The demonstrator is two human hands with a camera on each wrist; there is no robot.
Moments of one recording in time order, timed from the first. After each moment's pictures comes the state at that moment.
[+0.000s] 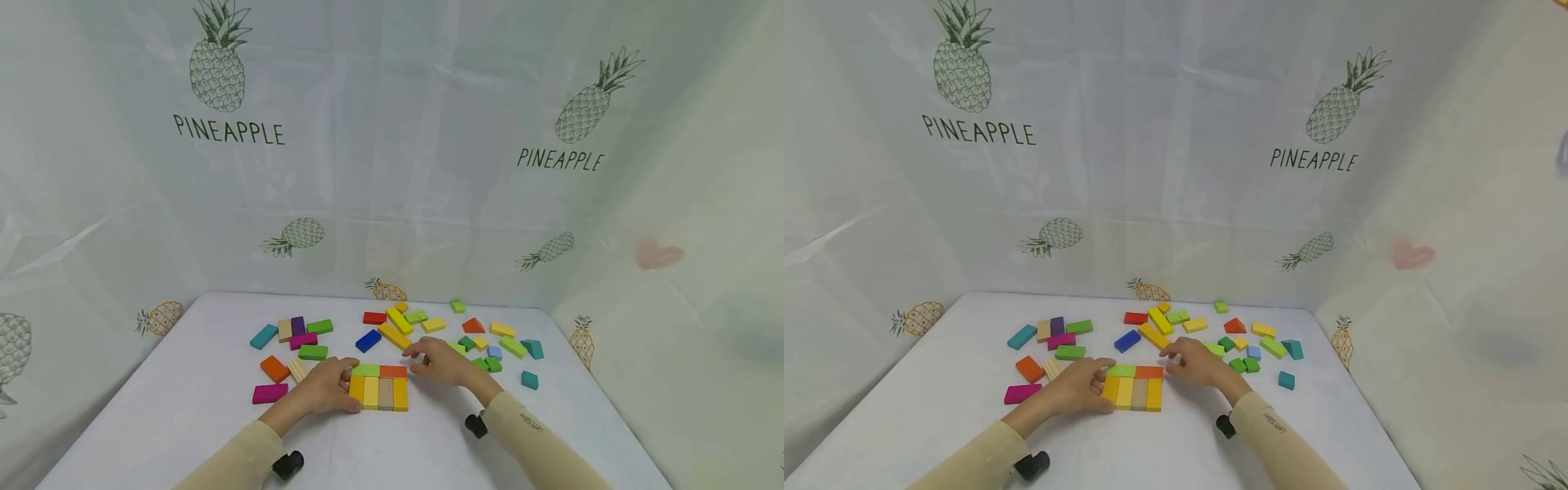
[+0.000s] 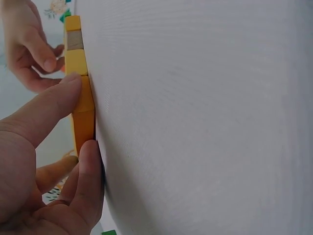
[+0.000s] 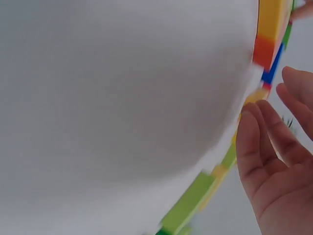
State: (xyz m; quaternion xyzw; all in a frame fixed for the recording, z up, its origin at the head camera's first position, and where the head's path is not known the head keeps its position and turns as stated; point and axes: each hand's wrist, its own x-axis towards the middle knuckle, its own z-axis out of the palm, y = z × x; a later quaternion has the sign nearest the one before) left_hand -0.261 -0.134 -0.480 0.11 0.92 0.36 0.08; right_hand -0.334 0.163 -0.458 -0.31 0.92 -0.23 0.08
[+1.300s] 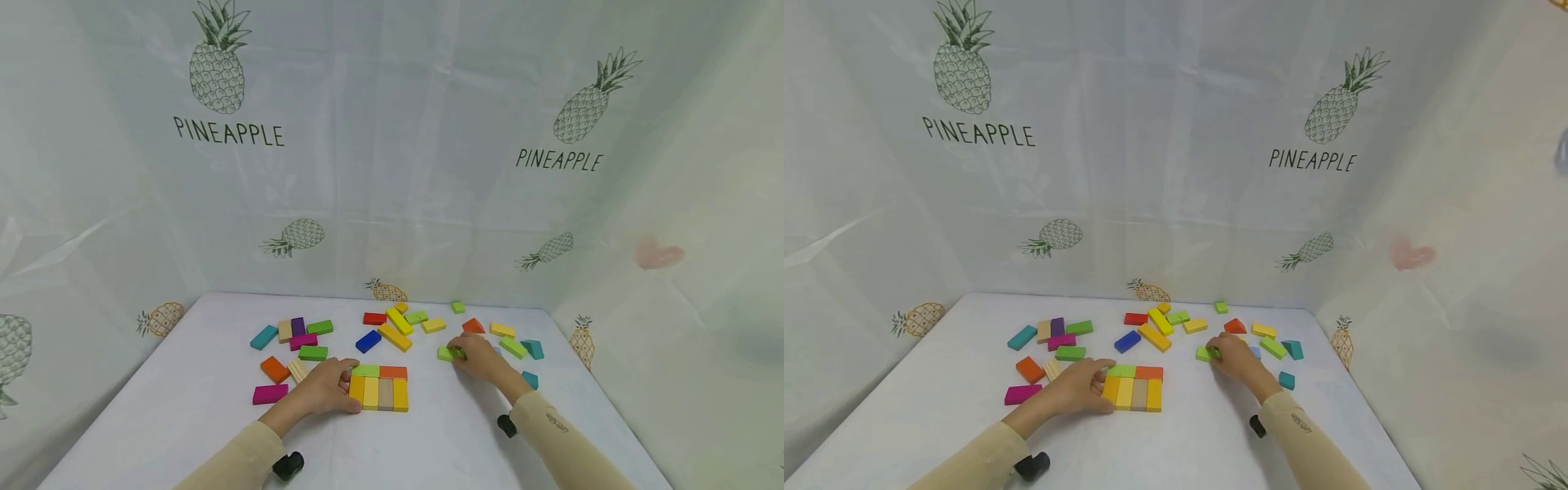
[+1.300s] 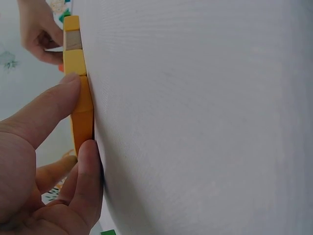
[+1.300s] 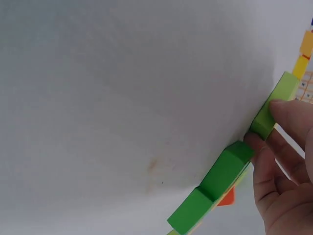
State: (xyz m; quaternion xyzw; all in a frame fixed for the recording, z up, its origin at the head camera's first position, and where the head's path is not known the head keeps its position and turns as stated) left_hand -0.262 -0.135 -0.483 0.11 0.92 0.36 0.08; right_hand -0.354 0.233 -0.474 -0.23 0.96 -0.15 -0.04
